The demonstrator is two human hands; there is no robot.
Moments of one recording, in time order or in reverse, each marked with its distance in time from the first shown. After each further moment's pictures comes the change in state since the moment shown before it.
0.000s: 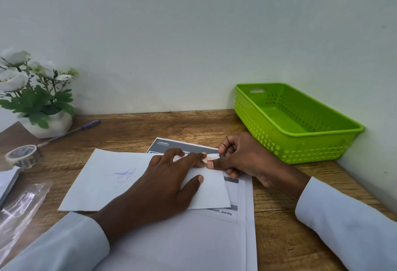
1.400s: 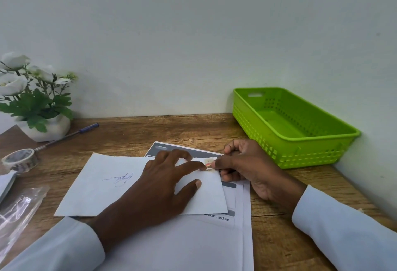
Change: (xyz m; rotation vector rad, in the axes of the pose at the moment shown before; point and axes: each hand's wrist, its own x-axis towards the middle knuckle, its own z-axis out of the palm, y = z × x) left_hand -0.002 -0.002 -0.002 0.006 0.009 -0.045; right_hand -0.016 -0.005 0.005 0.291 0.107 0.084
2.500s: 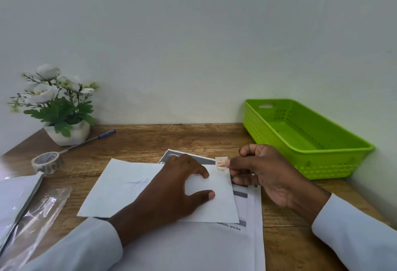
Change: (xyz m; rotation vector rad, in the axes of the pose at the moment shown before) left_hand -0.002 0.006 -0.015 -0.209 0.110 -0.048; right_hand -0.012 -0.019 -0.001 0.113 -0.015 -0.003
